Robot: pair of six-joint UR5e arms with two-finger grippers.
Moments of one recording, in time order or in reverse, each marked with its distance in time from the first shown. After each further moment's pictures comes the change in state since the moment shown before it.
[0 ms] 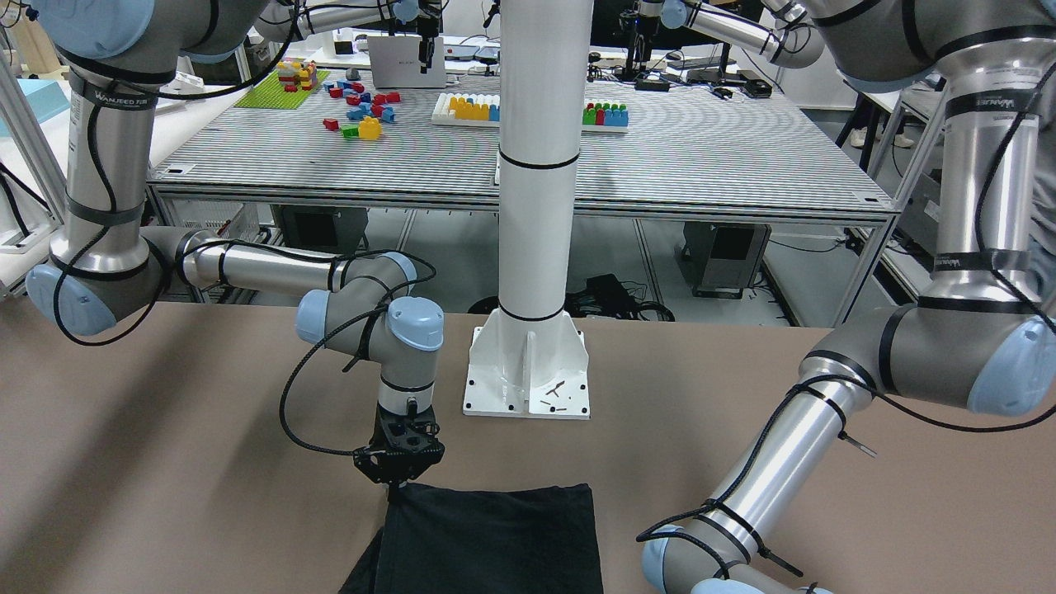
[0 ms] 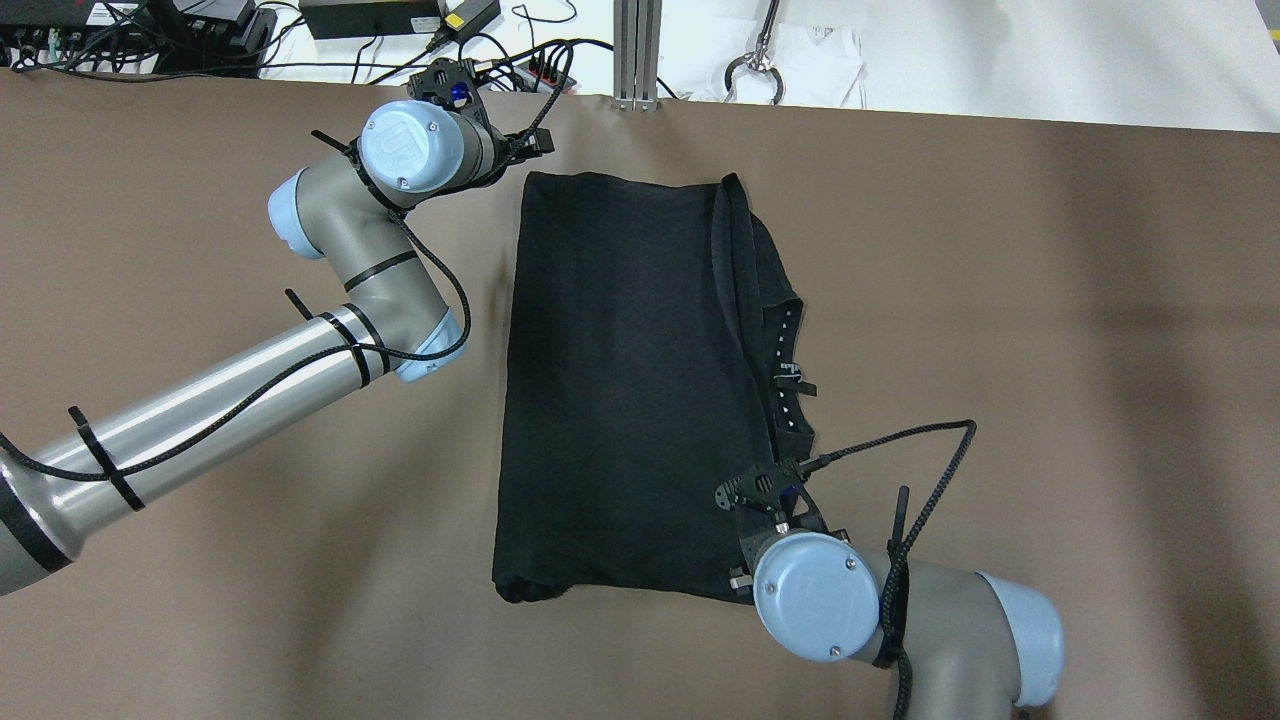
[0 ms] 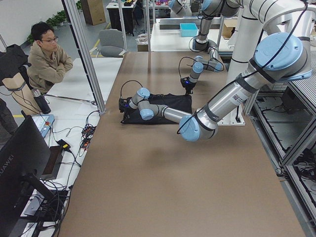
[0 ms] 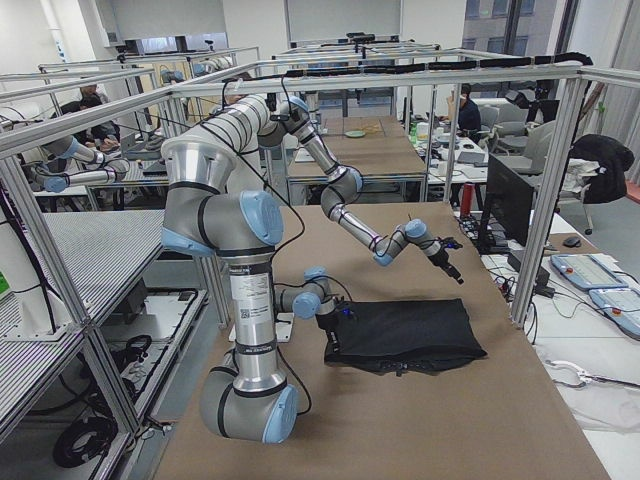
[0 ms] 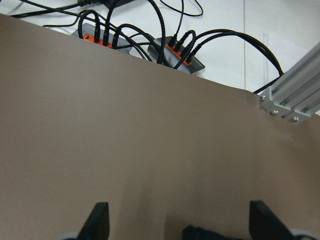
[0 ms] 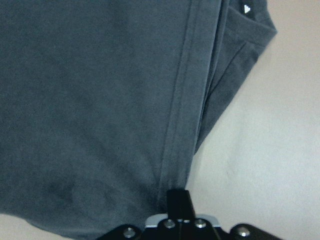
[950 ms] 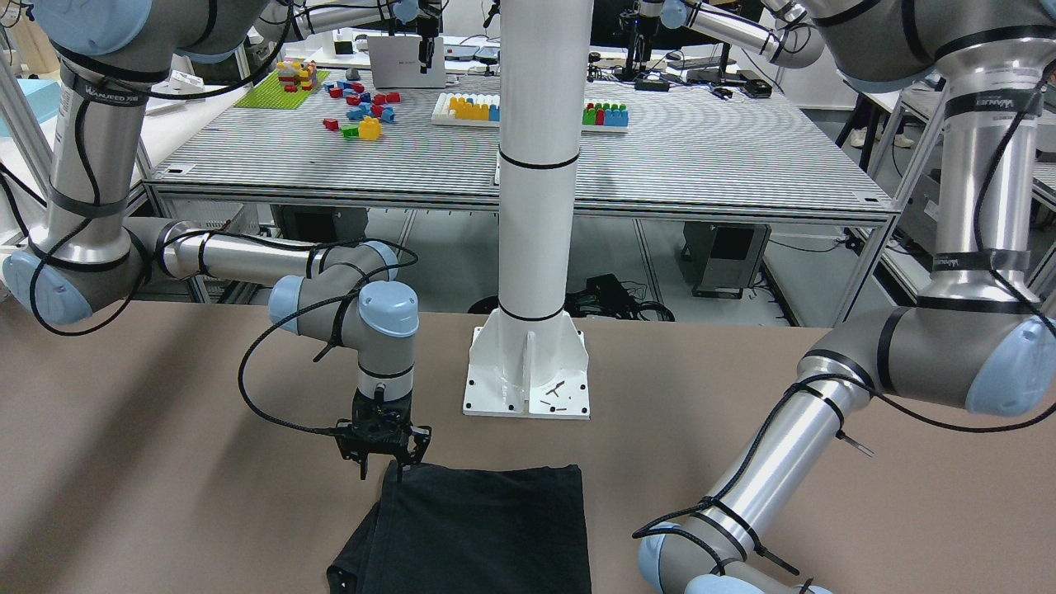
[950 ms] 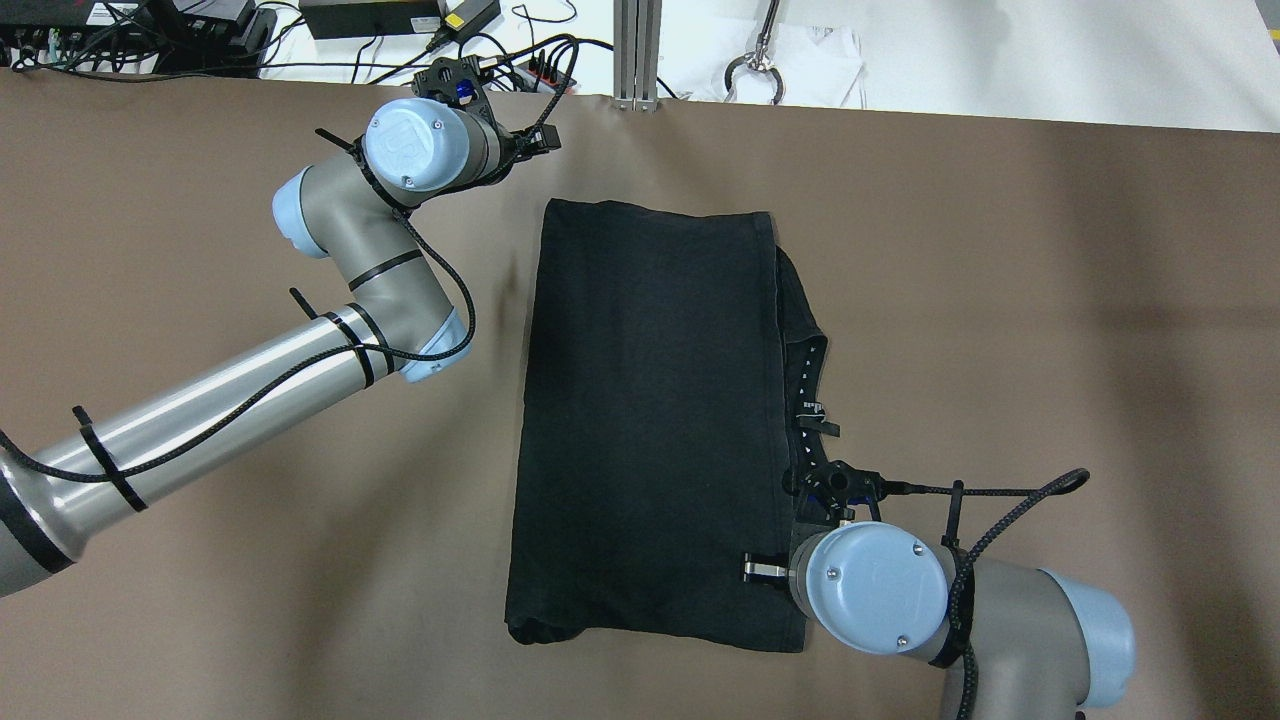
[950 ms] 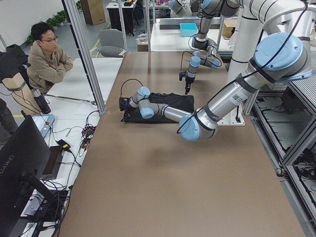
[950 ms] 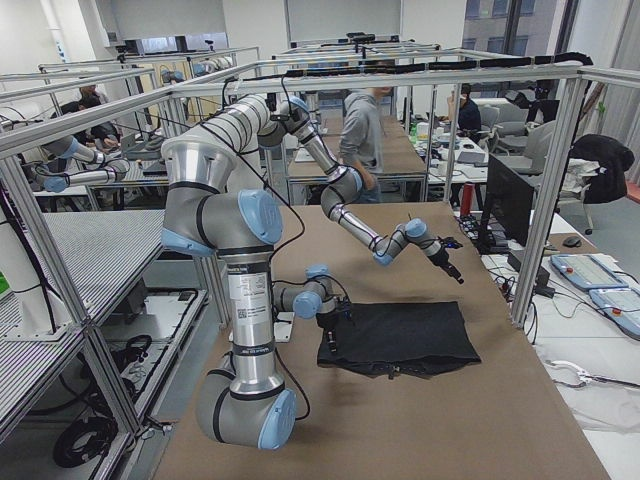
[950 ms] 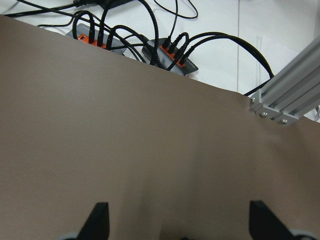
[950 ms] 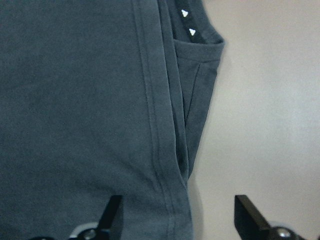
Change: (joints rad) left arm 0.002 -0.003 -0.015 0.006 0.001 -0.016; right arm 0.068 -0.014 0.064 0.009 0.109 0.330
